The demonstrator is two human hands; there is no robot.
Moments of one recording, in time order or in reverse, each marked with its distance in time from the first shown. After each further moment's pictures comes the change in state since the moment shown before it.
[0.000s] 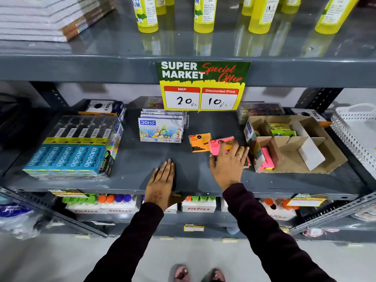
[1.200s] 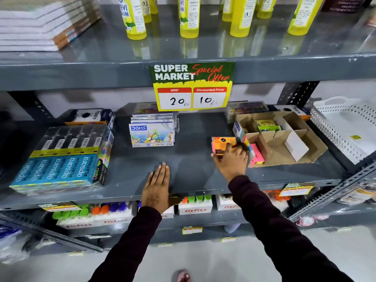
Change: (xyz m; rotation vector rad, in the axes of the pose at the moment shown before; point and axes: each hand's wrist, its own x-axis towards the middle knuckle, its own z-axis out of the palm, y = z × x) left_hand 0.000 -0.002 -0.001 -0.009 0.034 0.043; right_hand 0.009 0.028 -0.004 0.094 -0.146 0.186
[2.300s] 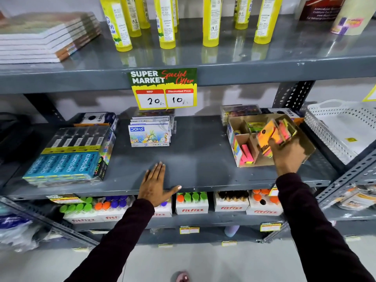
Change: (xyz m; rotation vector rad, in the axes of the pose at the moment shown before) left_hand -0.002 0.020 -0.010 -0.063 0.010 -0.060; right_hand 0.022 0.126 -0.098 0.442 0.398 0.289
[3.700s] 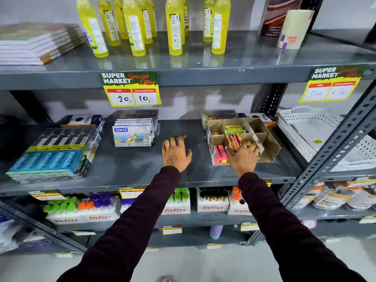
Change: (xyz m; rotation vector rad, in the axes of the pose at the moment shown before) left_hand 0.065 0.162 -0.052 -0.101 0.310 -0.103; right_hand -0.009 0.022 0.022 -0.204 -0.284 -0.183
